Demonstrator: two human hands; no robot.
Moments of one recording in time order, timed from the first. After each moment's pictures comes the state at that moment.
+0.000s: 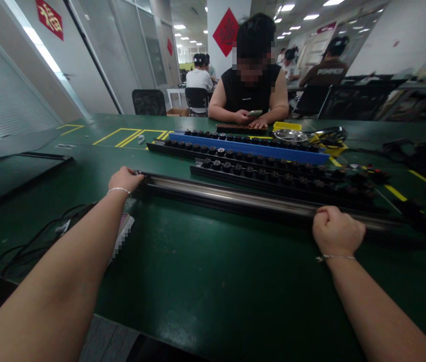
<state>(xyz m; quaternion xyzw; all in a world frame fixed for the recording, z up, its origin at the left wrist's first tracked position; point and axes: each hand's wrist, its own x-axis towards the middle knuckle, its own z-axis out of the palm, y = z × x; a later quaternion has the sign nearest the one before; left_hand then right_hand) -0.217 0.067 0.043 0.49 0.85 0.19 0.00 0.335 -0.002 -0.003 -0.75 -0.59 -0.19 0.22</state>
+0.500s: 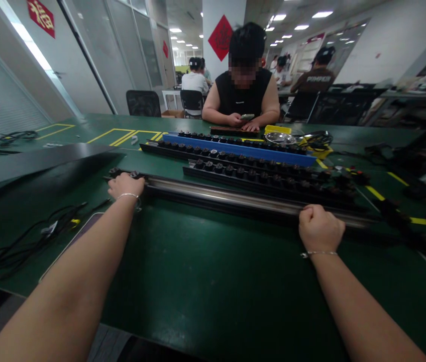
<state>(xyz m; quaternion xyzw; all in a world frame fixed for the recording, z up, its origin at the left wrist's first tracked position) -0.154 0.061 0.034 0.37 0.90 0.22 -0.02 0.331 -0.002 -0.002 -0.76 -0.58 -0.18 0.23</state>
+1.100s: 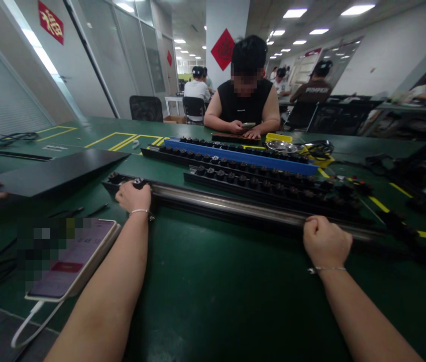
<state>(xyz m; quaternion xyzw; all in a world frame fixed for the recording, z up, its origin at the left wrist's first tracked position) -0.122 0.061 0.005 0.29 0.86 0.41 -0.06 0.334 -0.001 -0.001 -0.76 -0.59 -0.17 0.21</state>
